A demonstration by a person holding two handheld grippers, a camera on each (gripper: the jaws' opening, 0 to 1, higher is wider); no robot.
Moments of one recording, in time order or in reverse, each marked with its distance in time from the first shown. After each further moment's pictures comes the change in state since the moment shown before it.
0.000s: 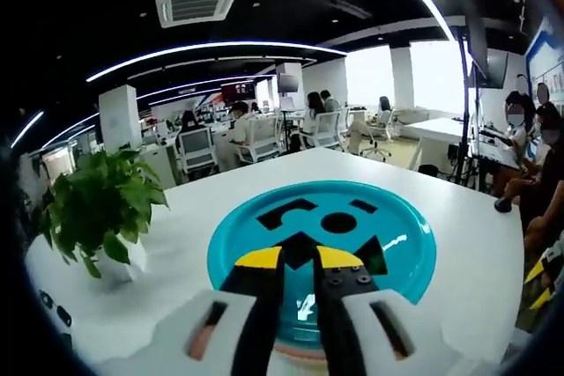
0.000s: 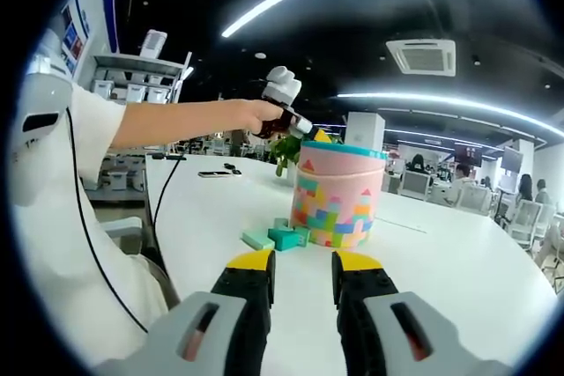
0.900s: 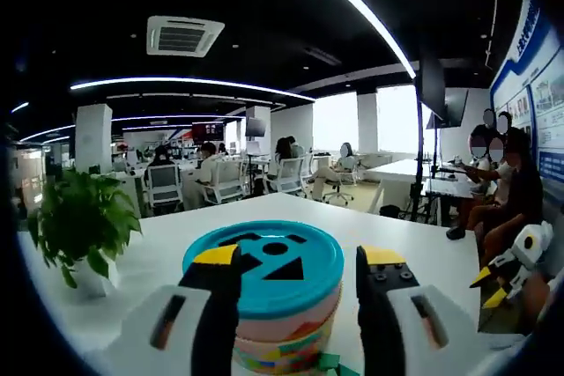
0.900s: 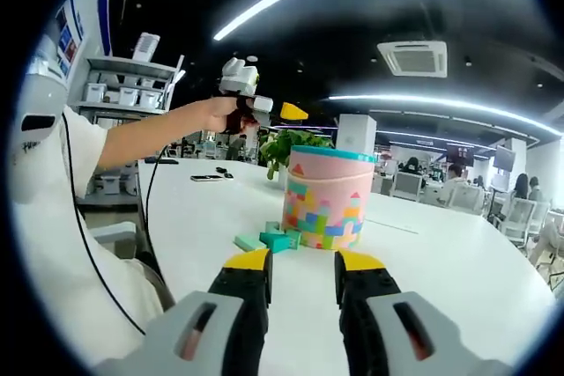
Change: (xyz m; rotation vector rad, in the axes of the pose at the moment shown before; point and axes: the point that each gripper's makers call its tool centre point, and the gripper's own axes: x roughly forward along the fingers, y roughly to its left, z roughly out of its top) left arm -0.079 -0.039 0.027 -0.030 -0.236 -0.206; right arm -0.006 -0.010 0.005 0.008 -0.009 -0.047
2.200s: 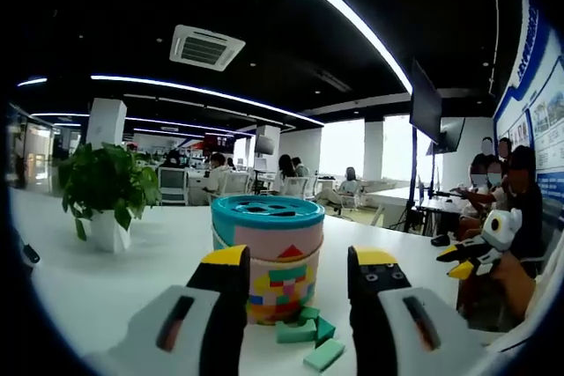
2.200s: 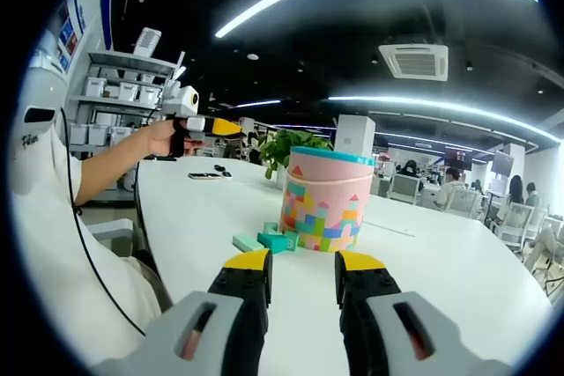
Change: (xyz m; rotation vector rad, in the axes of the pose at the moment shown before) left arm -0.108 -0.013 -0.058 -0.082 -0.123 0.044; right arm 0.002 0.001 0.002 -0.020 0.002 -0.007
